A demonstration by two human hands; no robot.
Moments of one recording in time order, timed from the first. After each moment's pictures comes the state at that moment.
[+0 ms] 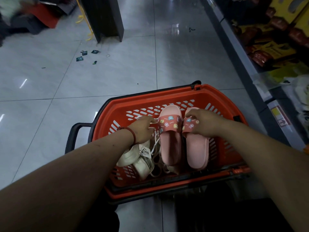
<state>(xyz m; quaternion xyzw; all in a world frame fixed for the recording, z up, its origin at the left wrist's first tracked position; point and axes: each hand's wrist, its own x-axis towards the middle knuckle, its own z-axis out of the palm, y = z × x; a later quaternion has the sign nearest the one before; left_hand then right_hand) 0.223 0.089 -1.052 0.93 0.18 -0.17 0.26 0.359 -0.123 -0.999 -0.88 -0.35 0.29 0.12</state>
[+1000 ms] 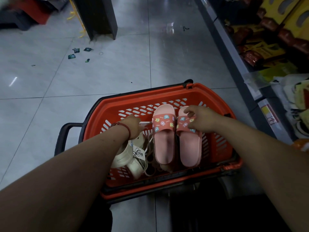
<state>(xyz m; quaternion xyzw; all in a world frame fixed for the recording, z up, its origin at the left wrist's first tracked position) 0.238 0.103 -1.068 0.94 0.21 -0.22 0.13 0.370 -0.134 -1.005 -0.89 -0.26 0.32 0.19</state>
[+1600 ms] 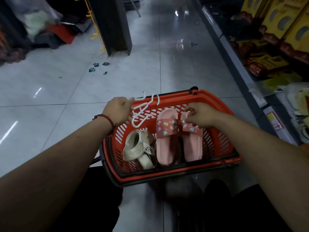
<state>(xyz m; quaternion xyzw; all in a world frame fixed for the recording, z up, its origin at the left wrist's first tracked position) 0.168 0.100 -0.942 0.84 0.35 0.08 0.40 0.340 -0.126 -0.964 -0.87 -0.29 0.29 0.25</state>
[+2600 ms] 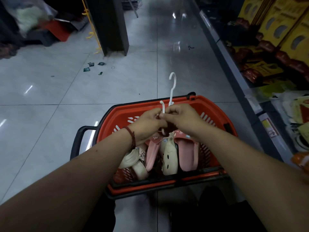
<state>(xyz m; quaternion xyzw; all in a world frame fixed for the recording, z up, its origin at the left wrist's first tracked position) 0.211 0.027 -0.959 0.64 0.24 -0.03 0.73 0.301 -0.087 -0.953 -0.76 -0.26 0.31 0.51</state>
